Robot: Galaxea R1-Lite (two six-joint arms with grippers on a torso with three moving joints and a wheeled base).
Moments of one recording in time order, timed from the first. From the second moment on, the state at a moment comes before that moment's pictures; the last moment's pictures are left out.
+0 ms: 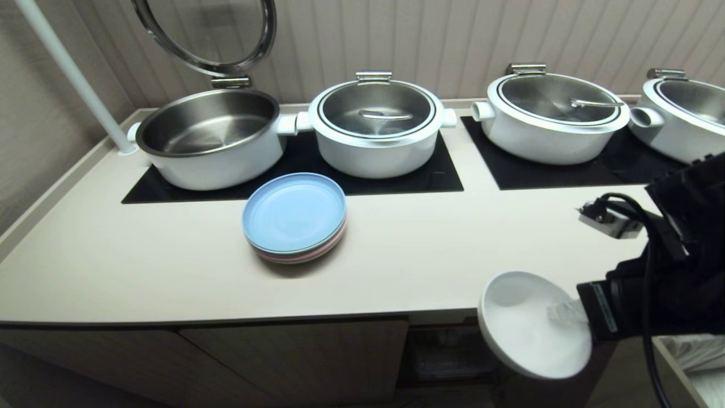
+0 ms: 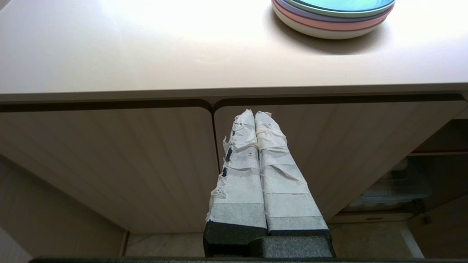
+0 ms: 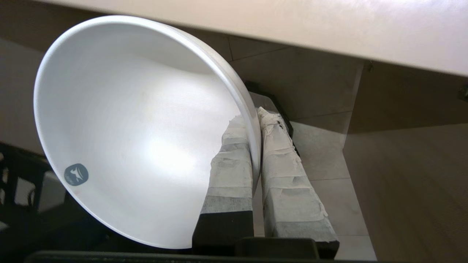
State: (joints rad) left arm 0.00 0.00 0.00 0.00 -0.01 -0.02; right arm 0.45 1.41 -1.01 0.44 0.06 0.25
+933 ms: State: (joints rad) left arm 0.00 0.00 0.00 0.00 -0.01 -0.02; right arm 0.27 1.73 -1.35 0.54 0.06 0.38
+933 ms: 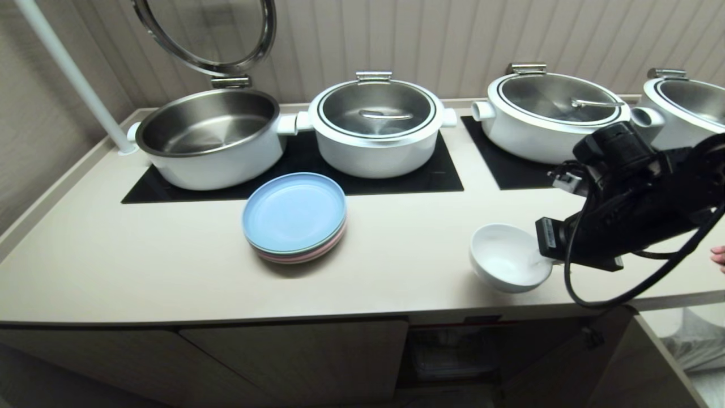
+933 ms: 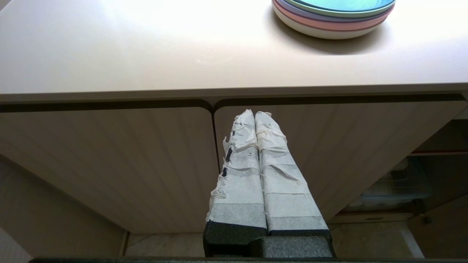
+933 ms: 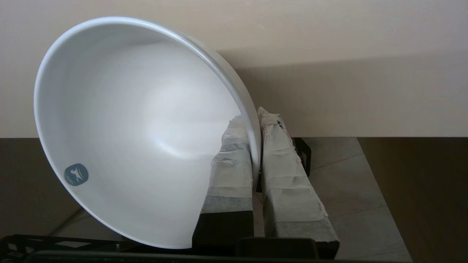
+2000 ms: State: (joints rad) left arm 0.00 0.00 0.00 0.00 -0.01 -0.02; right arm 0.28 1.83 -1.35 0.44 0.01 0.38
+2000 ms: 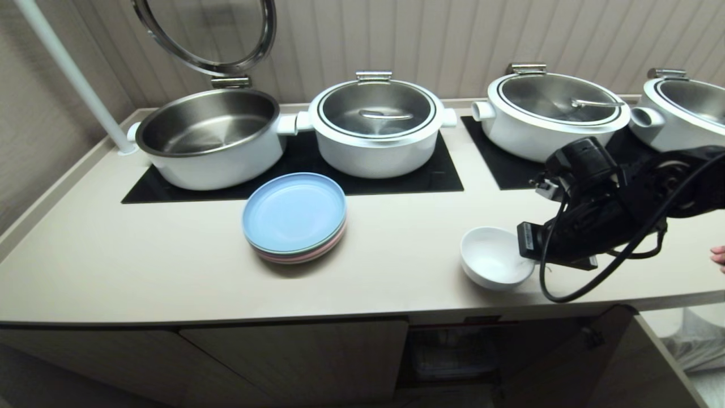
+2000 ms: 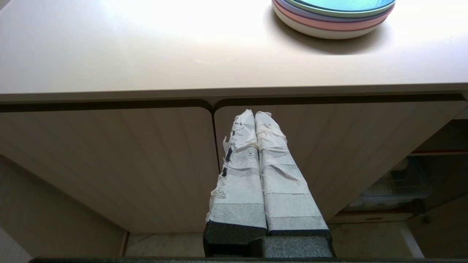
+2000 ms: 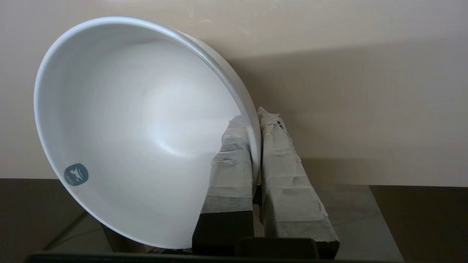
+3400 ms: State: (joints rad) left arm 0.00 0.00 0.00 0.00 -0.01 -0.02; right arm 0.28 1.87 -1.41 0.45 0.00 0.45
